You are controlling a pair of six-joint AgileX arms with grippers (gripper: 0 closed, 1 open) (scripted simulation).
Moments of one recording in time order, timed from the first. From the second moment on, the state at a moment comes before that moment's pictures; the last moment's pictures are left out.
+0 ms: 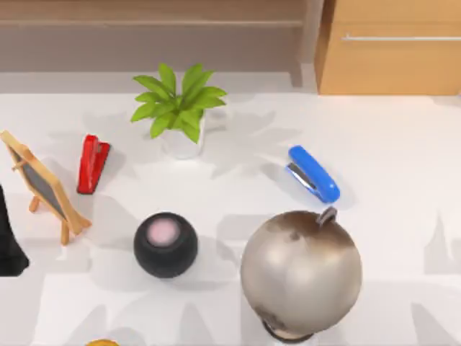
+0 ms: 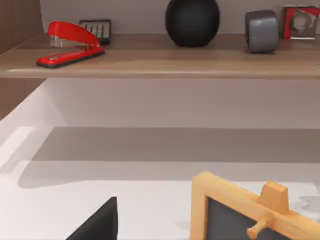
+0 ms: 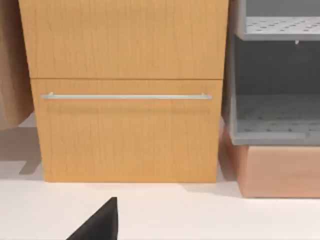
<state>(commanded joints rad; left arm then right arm) 0.00 0.00 0.00 0.00 0.00 0.00 0.00 0.00 0.00 0.00 0.00 0.00</state>
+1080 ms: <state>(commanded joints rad) 0.00 0.00 0.00 0.00 0.00 0.00 0.05 1.12 0.50 0.63 0.01 -0.89</state>
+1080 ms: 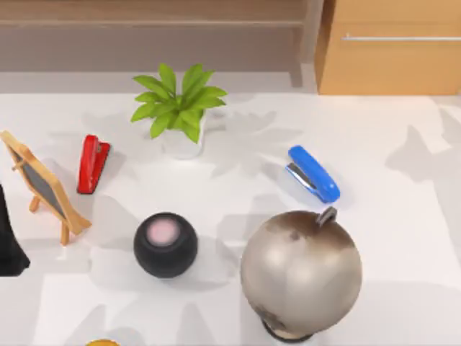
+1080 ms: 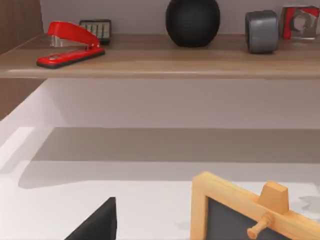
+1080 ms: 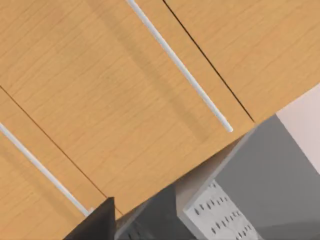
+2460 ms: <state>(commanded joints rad) 0.00 0.00 0.00 0.00 0.00 0.00 0.18 2.23 0.94 1.28 0.21 -1.56</state>
